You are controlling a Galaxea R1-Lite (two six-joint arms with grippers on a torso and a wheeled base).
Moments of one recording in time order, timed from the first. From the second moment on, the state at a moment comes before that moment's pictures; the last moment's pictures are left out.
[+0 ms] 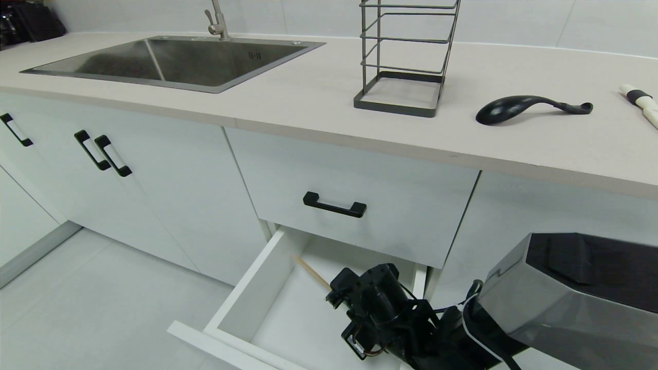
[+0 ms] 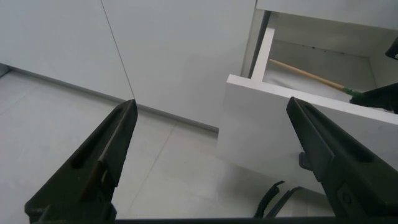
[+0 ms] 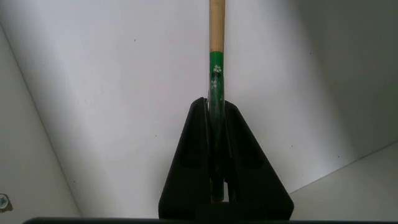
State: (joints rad) left arm 0.00 0.00 0.00 0.00 0.00 -0.03; right arm 0.90 2.28 -1.01 -0.60 -0.25 -0.13
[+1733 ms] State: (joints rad) left arm 0.00 0.00 0.00 0.00 0.00 -0.03; right arm 0.93 1.62 -0.55 -0.75 0.01 -0.19
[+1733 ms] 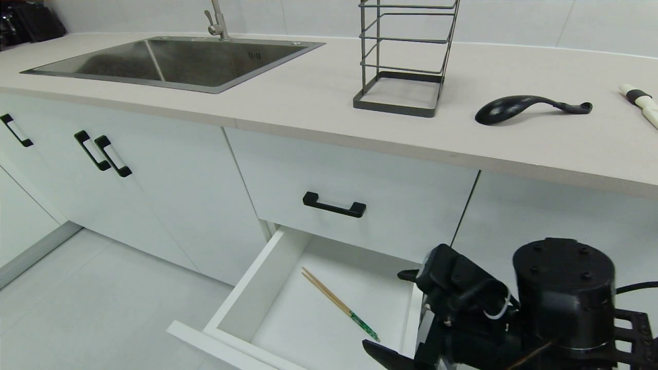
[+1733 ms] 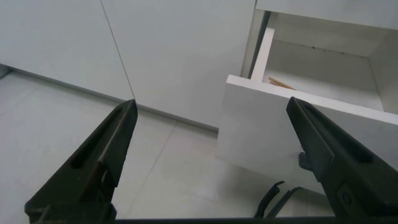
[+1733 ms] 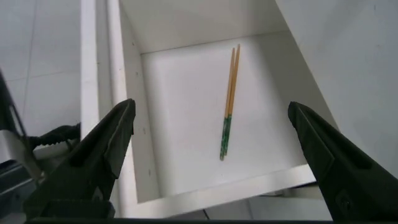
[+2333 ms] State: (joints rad) left arm 0.00 0.00 0.00 0.00 0.00 -0.03; right arm 0.90 1.52 -0.31 -0.81 0.13 -0.15
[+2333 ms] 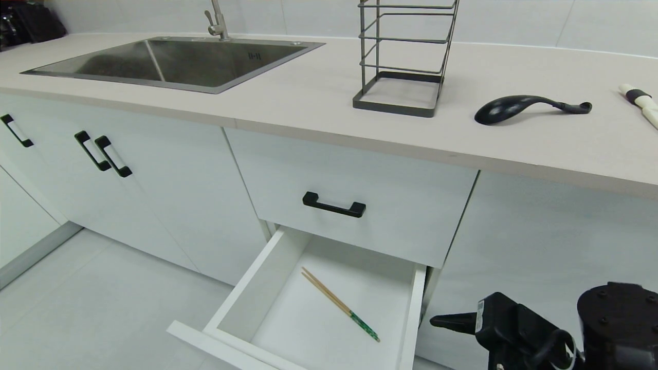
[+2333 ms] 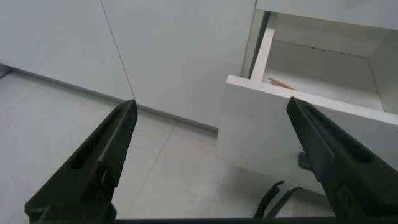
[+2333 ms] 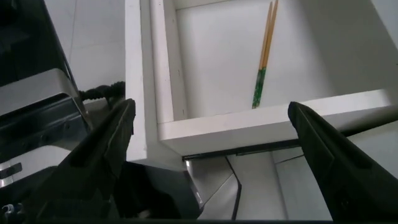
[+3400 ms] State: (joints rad) left arm 0.00 0.00 0.00 0.00 0.00 -0.03; right arm 0.97 1.58 -0.29 -0.88 0.12 -0.15
